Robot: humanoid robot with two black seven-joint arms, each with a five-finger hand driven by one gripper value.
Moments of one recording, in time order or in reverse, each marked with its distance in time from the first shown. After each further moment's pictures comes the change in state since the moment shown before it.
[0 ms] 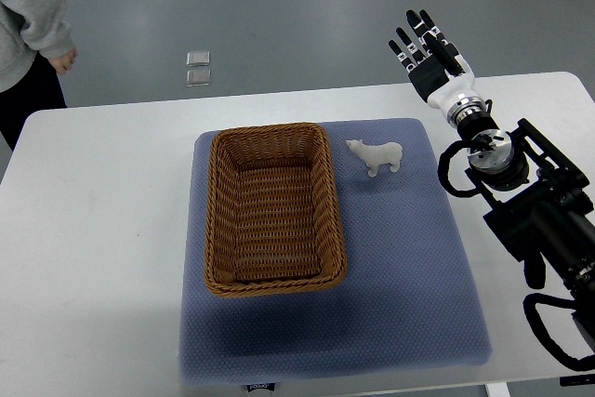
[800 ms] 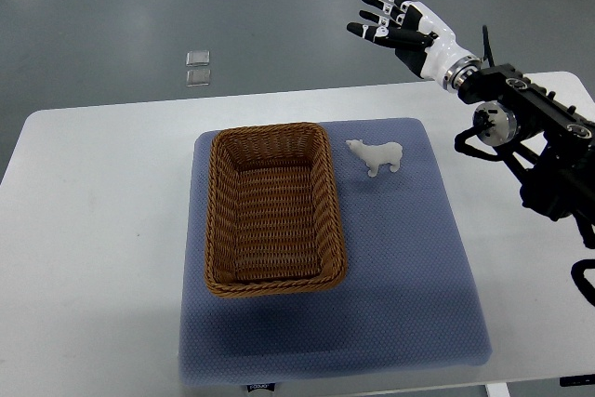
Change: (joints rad) left arm 0.000 0.000 -0.003 0.005 -0.001 0.000 0.003; right arm 0.213 -0.210 -0.453 0.074 -0.478 0.027 -0.047
